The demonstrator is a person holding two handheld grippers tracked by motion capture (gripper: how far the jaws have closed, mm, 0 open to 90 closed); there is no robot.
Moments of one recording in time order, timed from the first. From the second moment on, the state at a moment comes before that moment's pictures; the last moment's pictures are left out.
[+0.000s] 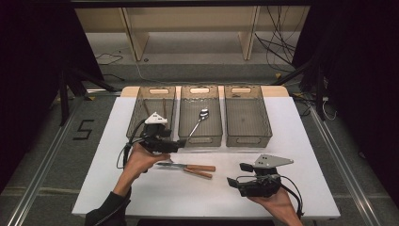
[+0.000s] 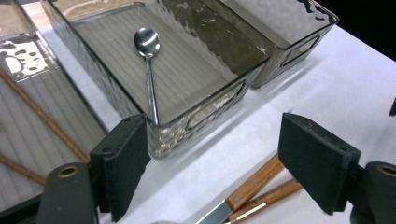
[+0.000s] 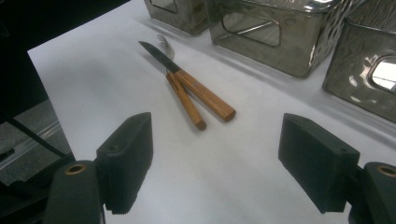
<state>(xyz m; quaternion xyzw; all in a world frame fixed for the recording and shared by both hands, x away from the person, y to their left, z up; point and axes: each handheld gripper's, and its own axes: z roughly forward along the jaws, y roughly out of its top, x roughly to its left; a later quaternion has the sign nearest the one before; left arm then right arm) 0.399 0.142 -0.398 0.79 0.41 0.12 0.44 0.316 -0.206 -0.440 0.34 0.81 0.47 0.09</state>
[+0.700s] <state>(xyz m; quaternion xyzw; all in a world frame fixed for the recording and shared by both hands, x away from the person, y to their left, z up) 0.358 0.163 -0.415 0.78 0.40 0.14 0.47 0.344 -0.179 -0.424 0.31 0.83 0.46 0.08</state>
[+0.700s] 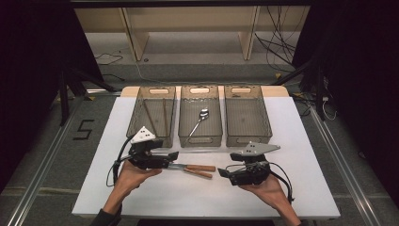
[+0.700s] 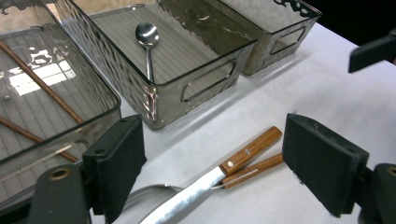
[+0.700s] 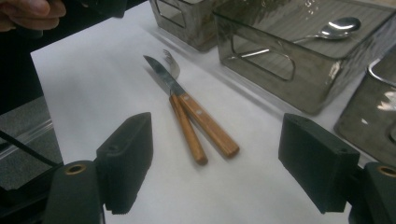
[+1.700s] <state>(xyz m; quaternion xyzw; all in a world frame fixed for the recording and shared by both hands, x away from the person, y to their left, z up) 0.318 0.177 -0.443 0.76 0.38 0.17 0.49 0.378 -0.134 -0.430 0.27 0.86 0.42 0.07</state>
